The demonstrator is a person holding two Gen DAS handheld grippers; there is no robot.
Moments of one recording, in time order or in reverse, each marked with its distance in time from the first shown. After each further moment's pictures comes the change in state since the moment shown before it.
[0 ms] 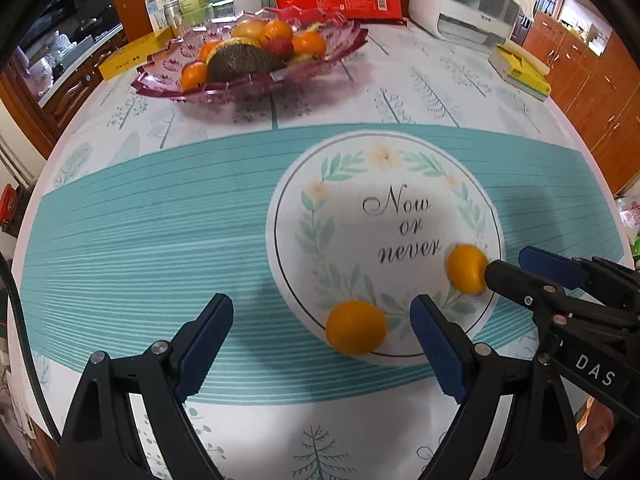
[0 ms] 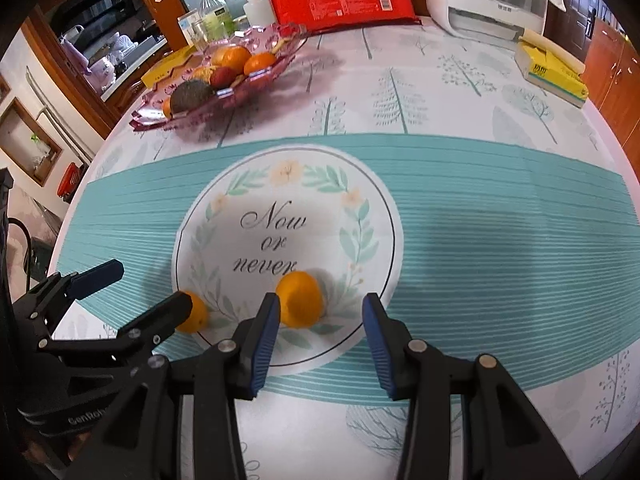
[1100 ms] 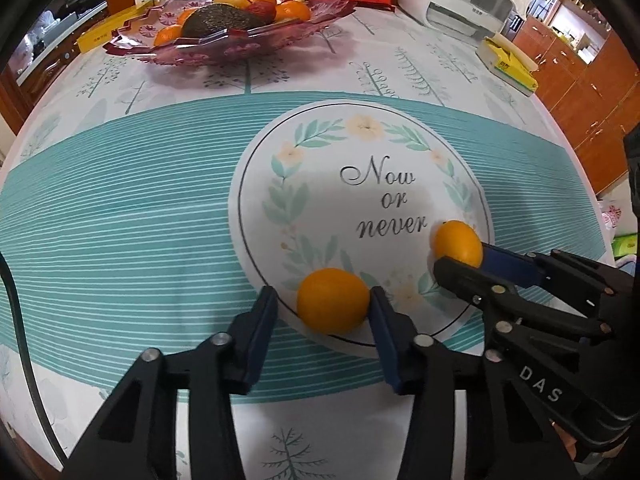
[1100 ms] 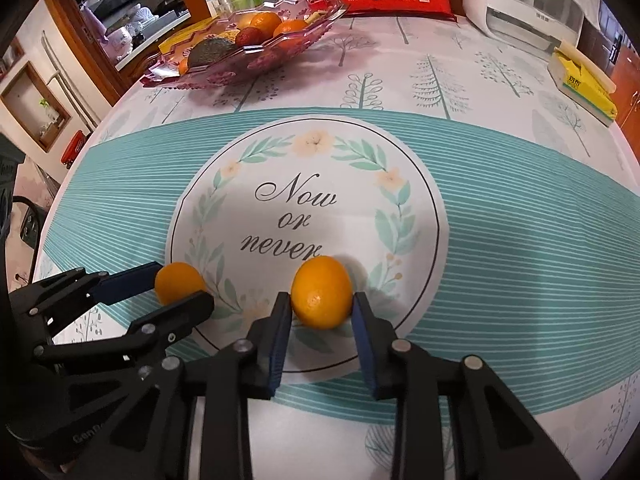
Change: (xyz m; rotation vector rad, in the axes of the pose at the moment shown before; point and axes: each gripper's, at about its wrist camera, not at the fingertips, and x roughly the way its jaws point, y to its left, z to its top) left arm 0.026 -0.001 -0.009 -0.027 0.040 -0.129; right arm 0.028 0.019 -0.007 -0.100 0.019 0.000
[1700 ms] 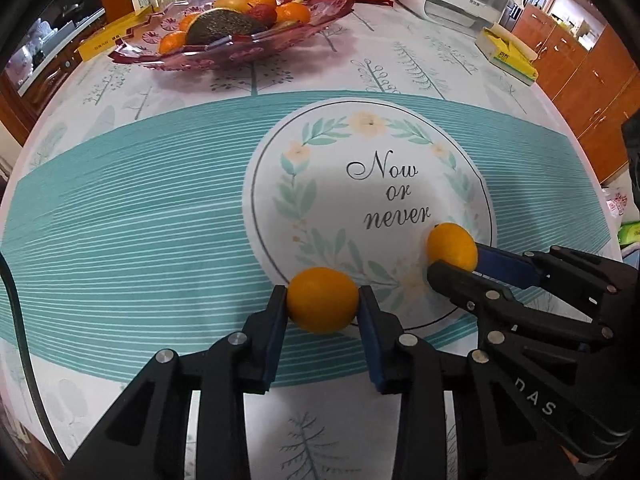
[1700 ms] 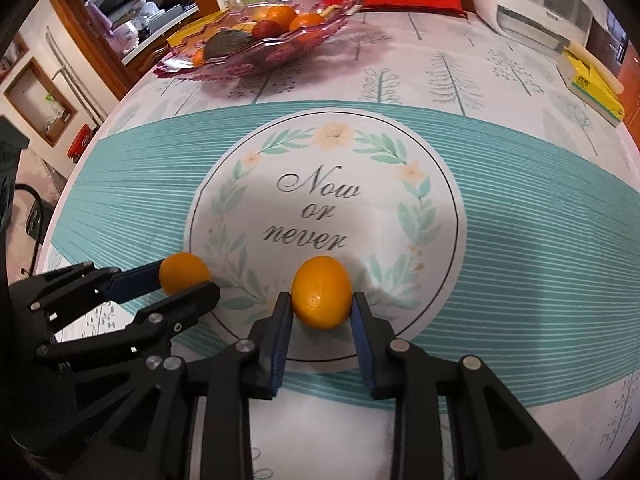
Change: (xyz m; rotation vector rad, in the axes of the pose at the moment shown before) left arm -0.016 0.004 -0.002 0.033 0.023 0.040; right arm -0.004 0.015 -0.001 -0.016 0.029 0.032
